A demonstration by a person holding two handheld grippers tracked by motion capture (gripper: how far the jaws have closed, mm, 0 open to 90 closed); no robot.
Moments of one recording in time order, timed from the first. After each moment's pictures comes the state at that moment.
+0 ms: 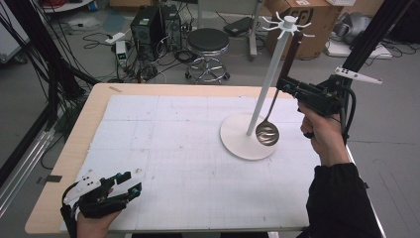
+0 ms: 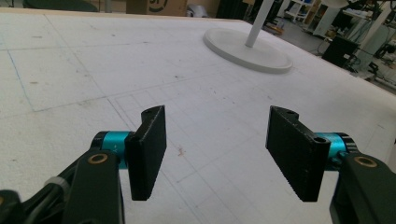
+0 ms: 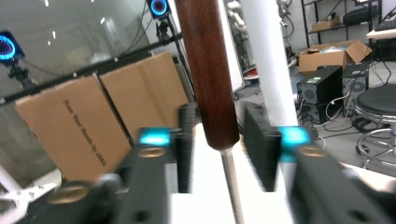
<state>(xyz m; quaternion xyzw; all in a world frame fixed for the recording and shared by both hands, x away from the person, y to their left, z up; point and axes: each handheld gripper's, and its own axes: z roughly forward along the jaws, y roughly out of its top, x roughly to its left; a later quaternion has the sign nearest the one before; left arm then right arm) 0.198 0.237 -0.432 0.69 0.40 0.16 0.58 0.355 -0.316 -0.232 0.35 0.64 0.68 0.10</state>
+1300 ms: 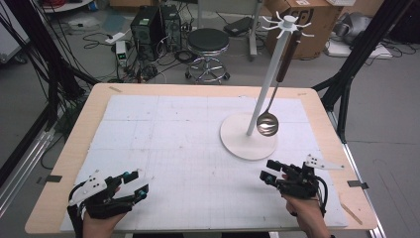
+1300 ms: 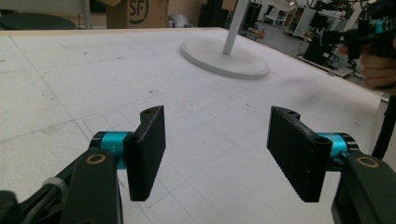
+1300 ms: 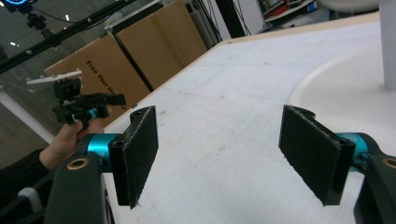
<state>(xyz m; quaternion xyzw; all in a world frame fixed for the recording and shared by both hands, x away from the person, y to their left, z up) 0.197 0.222 -0.427 0.70 0.36 0.15 0.60 0.248 -0.311 -0.413 0.37 0.67 0.64 0.00</state>
